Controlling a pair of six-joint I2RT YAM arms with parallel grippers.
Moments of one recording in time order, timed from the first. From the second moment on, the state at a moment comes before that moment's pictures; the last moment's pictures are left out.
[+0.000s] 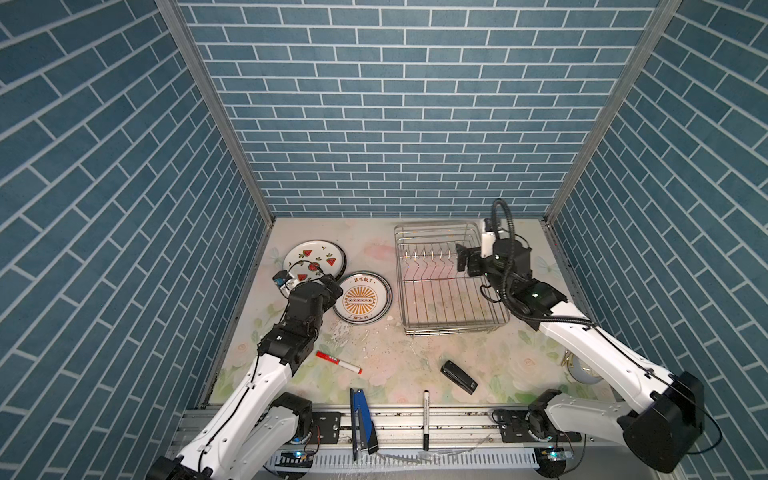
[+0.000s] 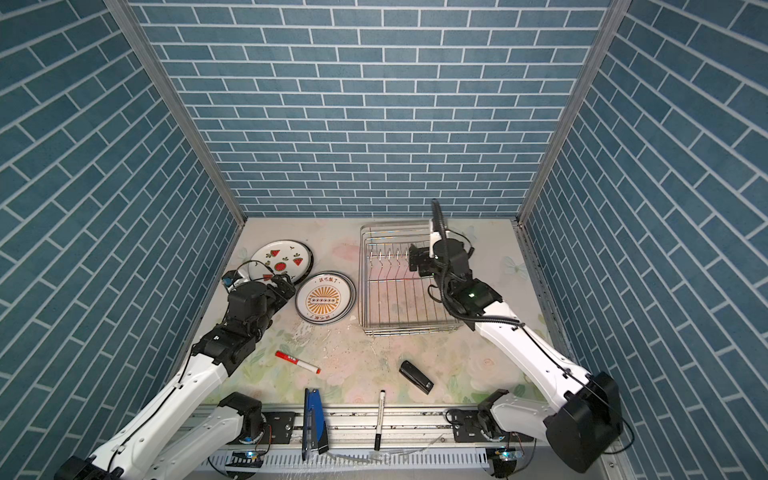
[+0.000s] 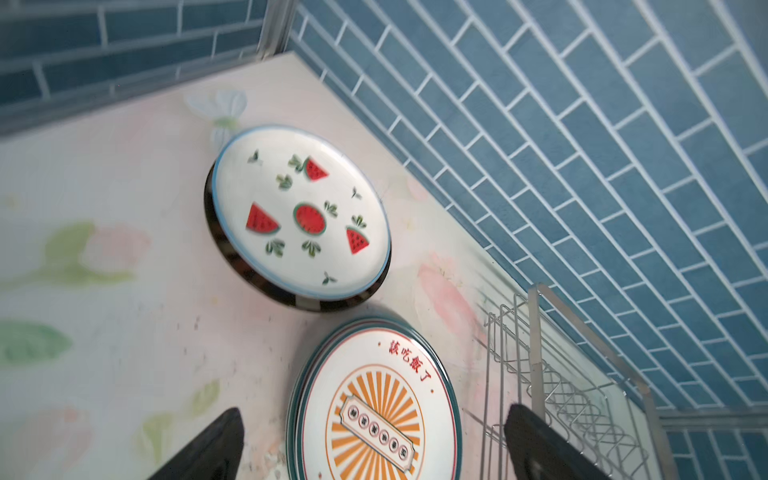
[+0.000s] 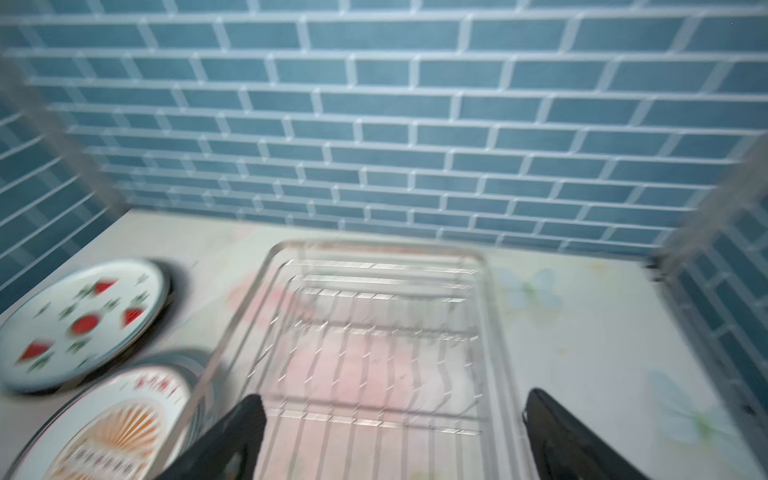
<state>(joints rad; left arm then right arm) -0.32 0.82 0.61 -0.24 -0.37 -0.78 0.56 1.13 0.98 -0.13 0.40 0.16</state>
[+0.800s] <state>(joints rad) -0.03 1.03 0.53 -0.07 -0.64 -0.28 0.00 1.42 0.57 0.11 0.41 0.10</state>
